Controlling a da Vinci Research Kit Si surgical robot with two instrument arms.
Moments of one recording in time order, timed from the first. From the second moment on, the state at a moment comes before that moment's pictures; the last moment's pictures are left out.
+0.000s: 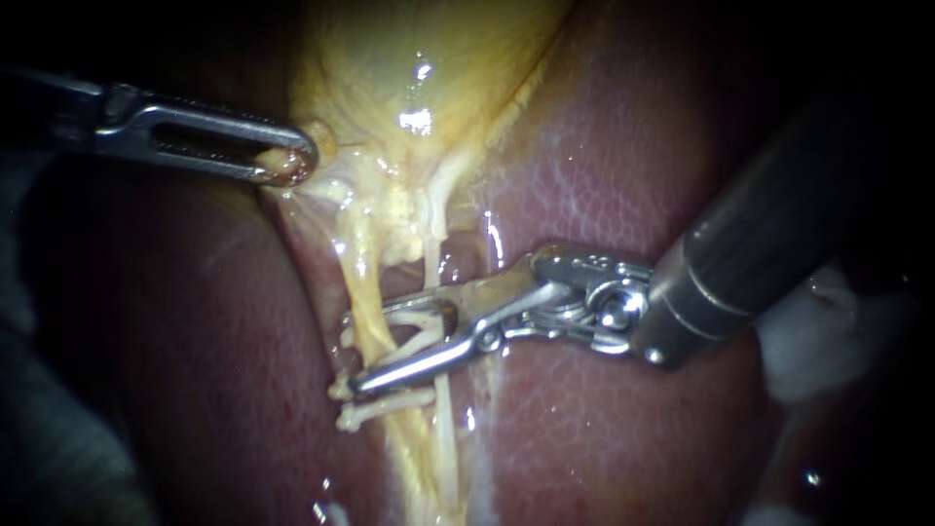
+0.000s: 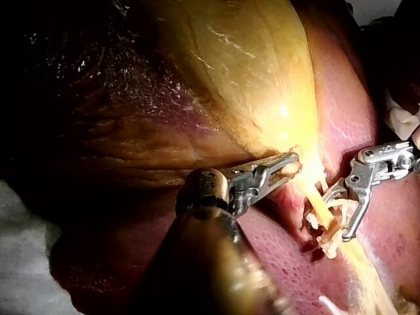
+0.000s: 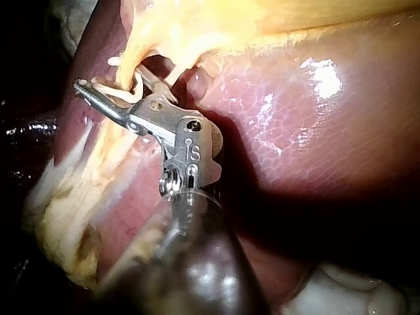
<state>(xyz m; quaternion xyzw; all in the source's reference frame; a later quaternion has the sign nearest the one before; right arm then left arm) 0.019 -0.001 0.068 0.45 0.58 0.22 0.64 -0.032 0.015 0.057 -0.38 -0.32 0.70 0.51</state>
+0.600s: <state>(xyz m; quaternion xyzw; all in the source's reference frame) 0.019 0.002 0.064 0.46 0.61 0.23 0.61 -0.032 0.015 0.057 -0.38 -0.32 0.70 0.51</state>
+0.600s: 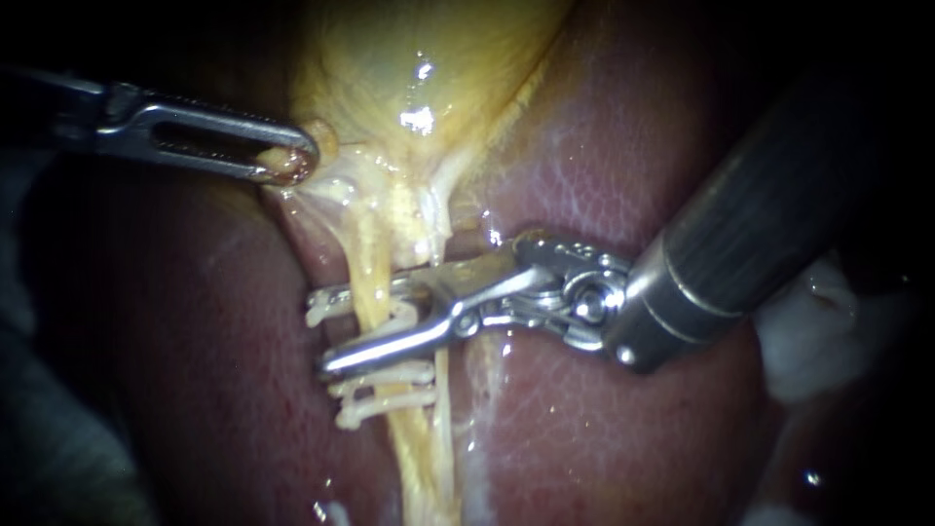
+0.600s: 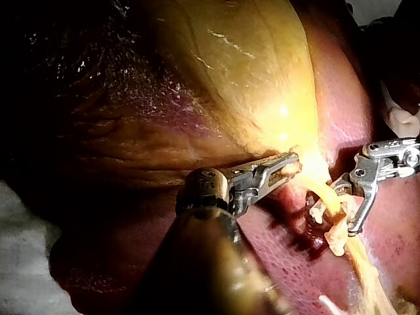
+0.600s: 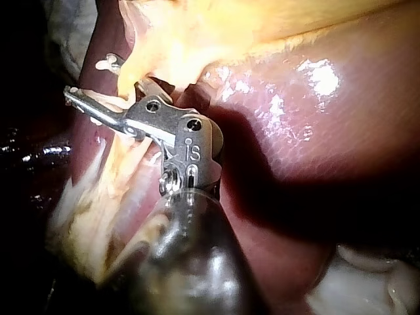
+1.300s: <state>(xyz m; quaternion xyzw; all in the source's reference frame) 0.018 0.003 0.062 0.49 0.58 0.26 0.59 -0.032 0.015 0.057 -0.38 -0.32 0.70 0.51</state>
